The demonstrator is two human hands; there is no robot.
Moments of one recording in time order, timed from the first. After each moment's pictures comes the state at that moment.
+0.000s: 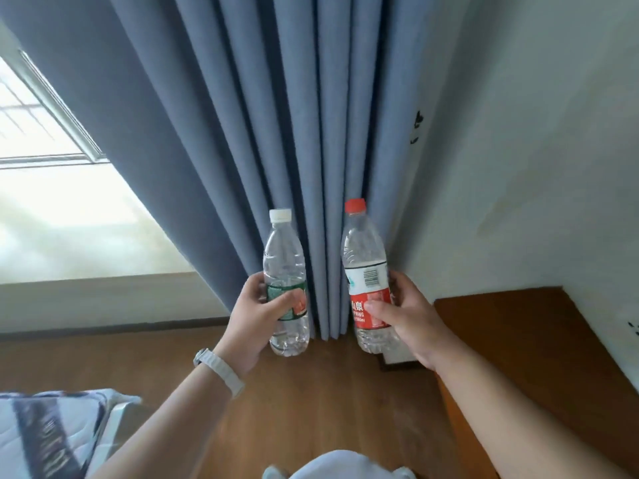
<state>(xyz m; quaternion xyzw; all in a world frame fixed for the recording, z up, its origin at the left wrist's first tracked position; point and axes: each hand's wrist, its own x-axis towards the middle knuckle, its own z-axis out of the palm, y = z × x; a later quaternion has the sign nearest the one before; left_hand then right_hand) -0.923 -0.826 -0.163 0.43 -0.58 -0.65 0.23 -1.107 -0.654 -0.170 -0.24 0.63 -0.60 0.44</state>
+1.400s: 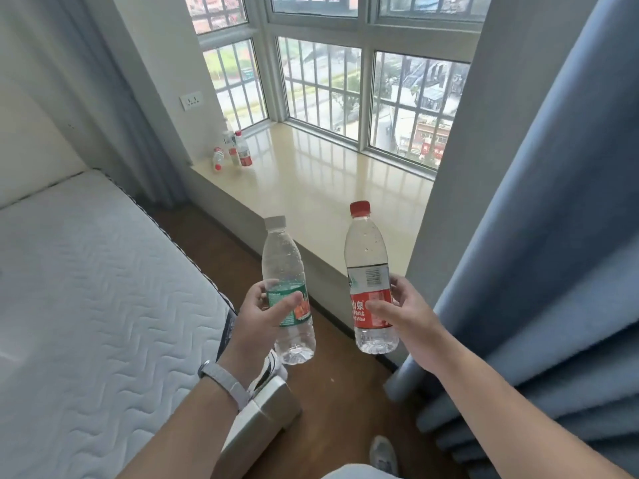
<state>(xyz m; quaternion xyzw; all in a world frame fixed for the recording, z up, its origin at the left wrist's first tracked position) -0.602 -1.062 -0.163 0.57 -0.34 -0.53 0.53 -0.850 -1.083 -0.157 -0.46 0.48 -0.39 0.64</state>
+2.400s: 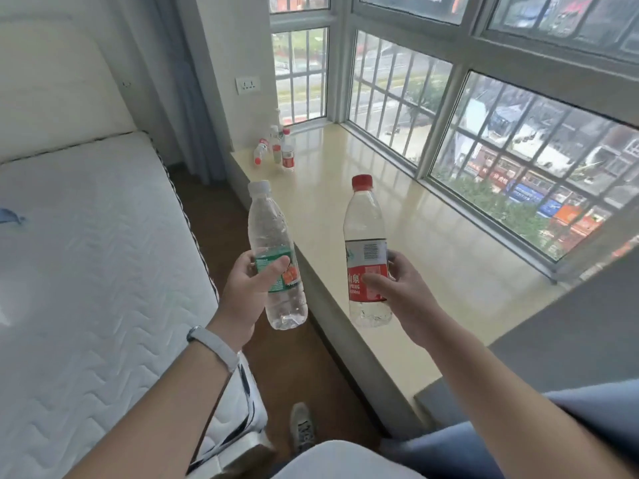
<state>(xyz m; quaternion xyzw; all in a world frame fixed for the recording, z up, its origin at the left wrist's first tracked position) -0.560 -1.278 -0.155 0.58 -0.28 -0.44 0.63 -0.797 -1.358 -0.136 -0.56 0.46 -0.31 0.62</state>
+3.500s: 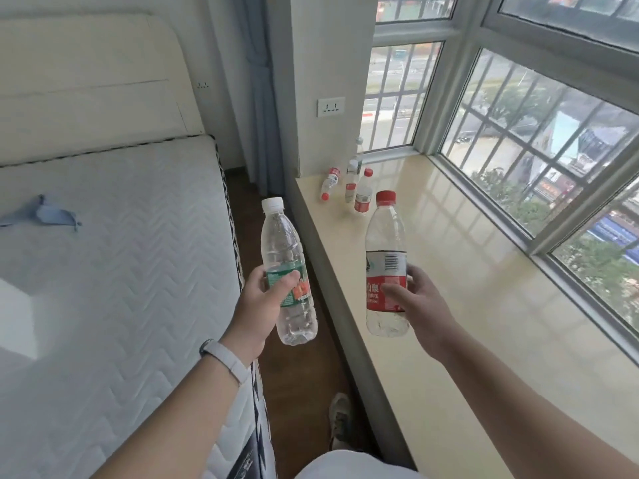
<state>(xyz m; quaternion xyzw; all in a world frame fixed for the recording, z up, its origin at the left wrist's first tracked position) -0.322 -1.512 -0.181 0.64 -0.20 -0.37 0.64 -0.538 -1.651 -0.162 -0.58 0.44 -0.24 0.65</state>
